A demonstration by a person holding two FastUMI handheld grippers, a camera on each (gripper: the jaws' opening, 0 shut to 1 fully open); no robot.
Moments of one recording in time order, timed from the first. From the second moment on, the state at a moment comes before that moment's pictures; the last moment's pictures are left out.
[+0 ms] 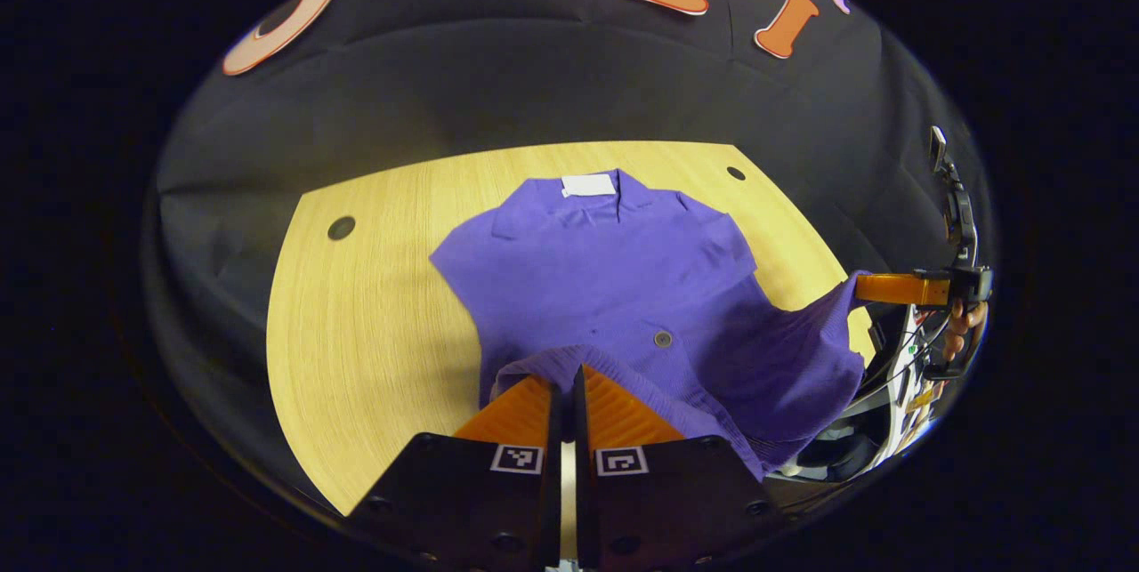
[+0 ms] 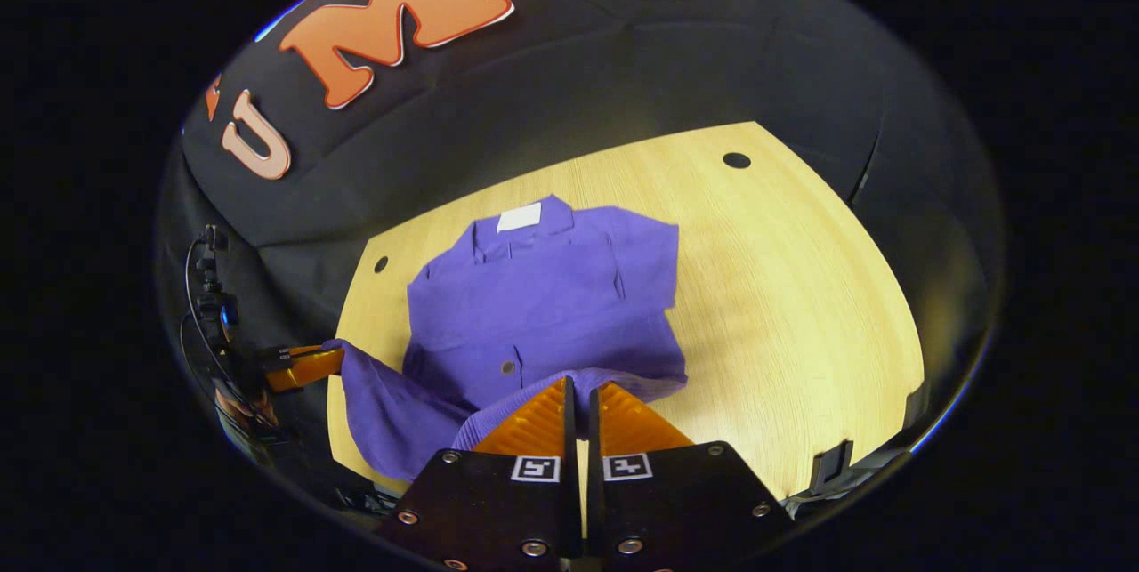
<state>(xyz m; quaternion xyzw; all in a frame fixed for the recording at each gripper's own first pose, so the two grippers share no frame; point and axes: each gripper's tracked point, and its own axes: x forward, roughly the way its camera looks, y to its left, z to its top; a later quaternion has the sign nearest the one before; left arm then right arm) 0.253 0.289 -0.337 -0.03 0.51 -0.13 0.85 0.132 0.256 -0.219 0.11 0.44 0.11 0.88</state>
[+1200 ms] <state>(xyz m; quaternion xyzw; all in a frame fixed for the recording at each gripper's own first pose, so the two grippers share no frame) 0.504 0.356 -0.373 0.09 0.38 0.05 0.92 0.399 0.265 -0.277 0.17 0.46 0.12 0.86</state>
